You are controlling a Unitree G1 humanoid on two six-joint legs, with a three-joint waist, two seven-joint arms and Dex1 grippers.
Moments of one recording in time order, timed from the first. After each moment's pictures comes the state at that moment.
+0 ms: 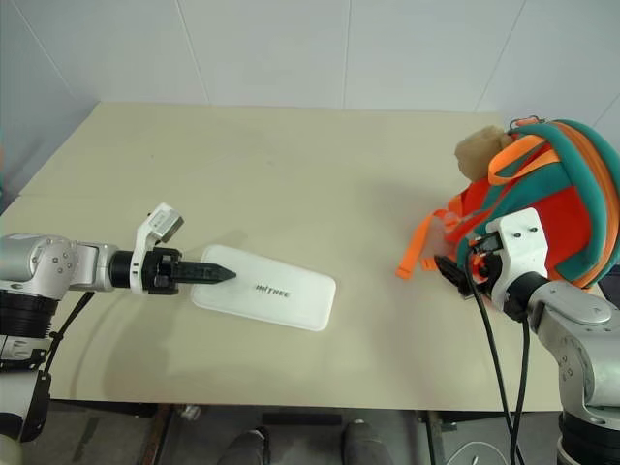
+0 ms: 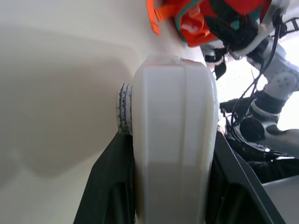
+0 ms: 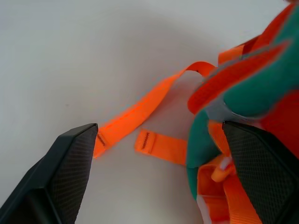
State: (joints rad) left arm -0.78 0.88 -0.05 0.29 -0.81 1.36 -1.10; right arm -0.25 -0.66 -0.42 -0.51 0.41 1.03 0.46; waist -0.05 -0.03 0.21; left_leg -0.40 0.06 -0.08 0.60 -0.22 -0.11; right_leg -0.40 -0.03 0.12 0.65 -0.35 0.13
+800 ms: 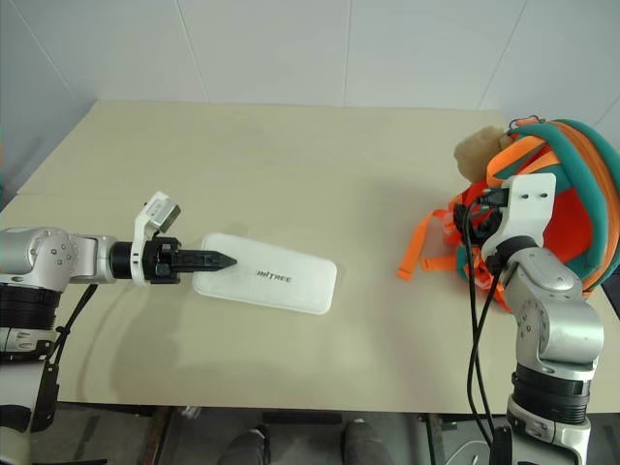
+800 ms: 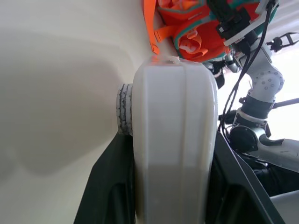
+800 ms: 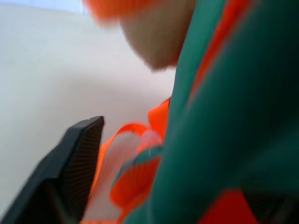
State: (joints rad) left arm -0.82 0.84 0.02 0.33 -0.78 1.38 -1.07; right arm -0.51 -0.47 -0.37 -0.26 0.29 0.78 0.15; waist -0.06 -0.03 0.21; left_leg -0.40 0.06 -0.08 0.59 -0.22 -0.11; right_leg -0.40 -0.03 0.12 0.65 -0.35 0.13
